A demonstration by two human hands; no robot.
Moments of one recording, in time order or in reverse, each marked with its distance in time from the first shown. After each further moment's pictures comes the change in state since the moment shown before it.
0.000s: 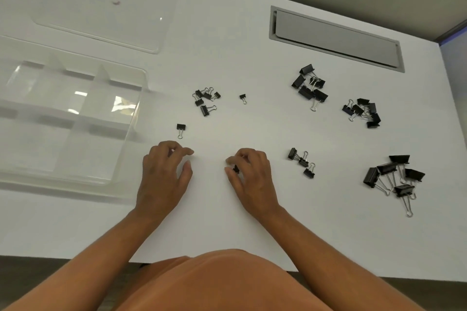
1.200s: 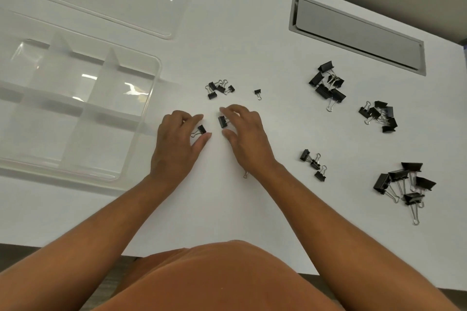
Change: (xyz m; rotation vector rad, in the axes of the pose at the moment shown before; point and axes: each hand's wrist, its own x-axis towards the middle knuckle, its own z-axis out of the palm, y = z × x) left_hand 0.056 -0.014 0.015 -0.046 0.038 -0.049; right_hand 0.100 -0.031 0.003 0.059 -0.213 -0.006
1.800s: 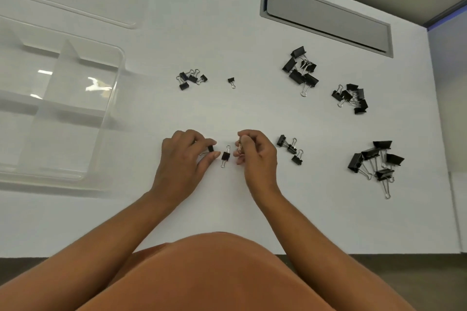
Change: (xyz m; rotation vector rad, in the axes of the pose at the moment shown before) left_hand -0.043 0.046 0.023 -0.064 -0.138 0.180; right_hand -0.083 -0.006 -0.032 0.770 0.323 0.638
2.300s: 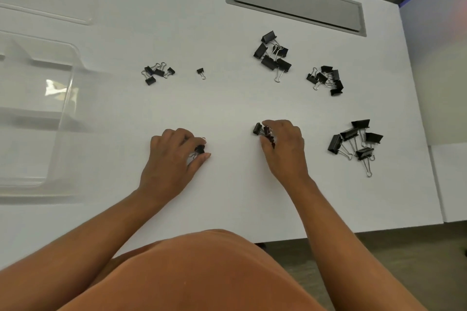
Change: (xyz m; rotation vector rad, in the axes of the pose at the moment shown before) left_hand 0.001 0.018 0.023 0.115 -0.070 0.121; right_hand 0.040 0.043 -0.117 -0.900 0.100 -0.343
